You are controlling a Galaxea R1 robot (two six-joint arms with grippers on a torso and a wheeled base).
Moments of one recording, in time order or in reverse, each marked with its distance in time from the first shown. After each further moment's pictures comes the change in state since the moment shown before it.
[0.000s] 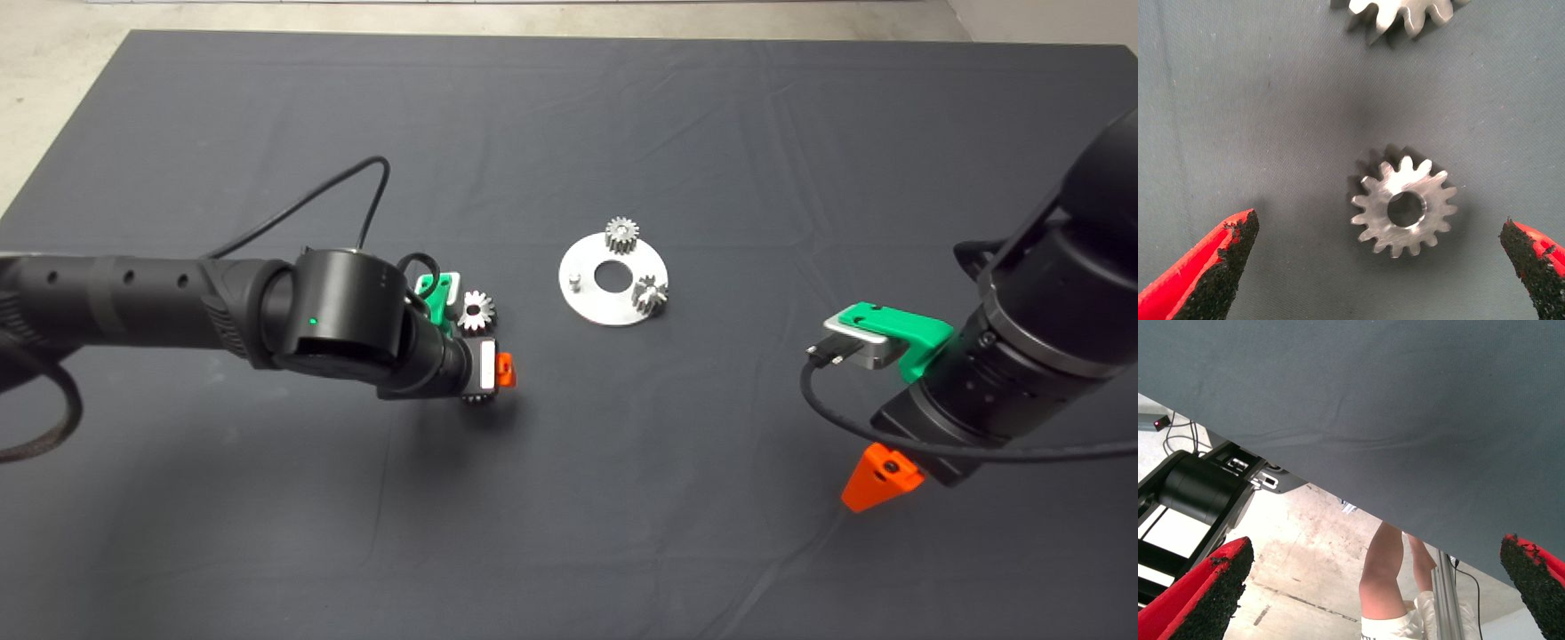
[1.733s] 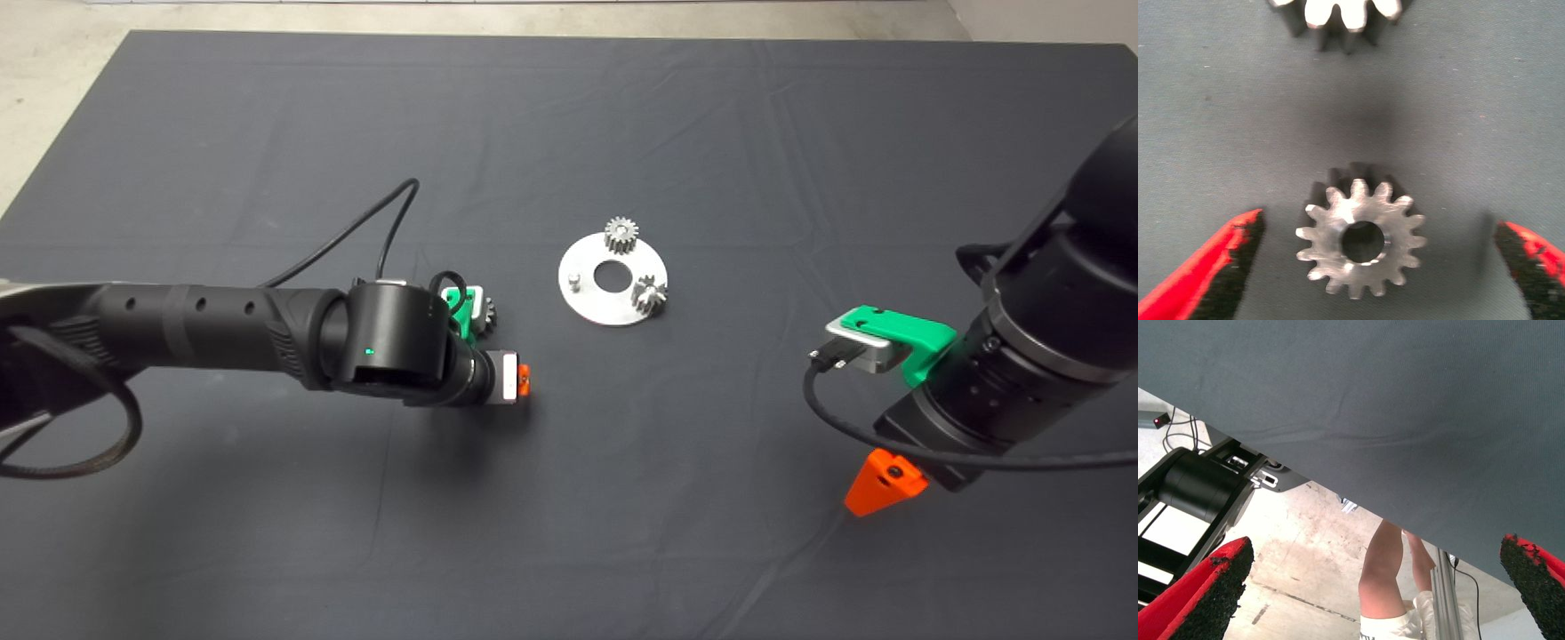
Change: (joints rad) left arm 0.052 0.073 -0.039 0.090 0.055 0.004; right arm 0.000 0.000 0.009 0.000 0.001 0.000
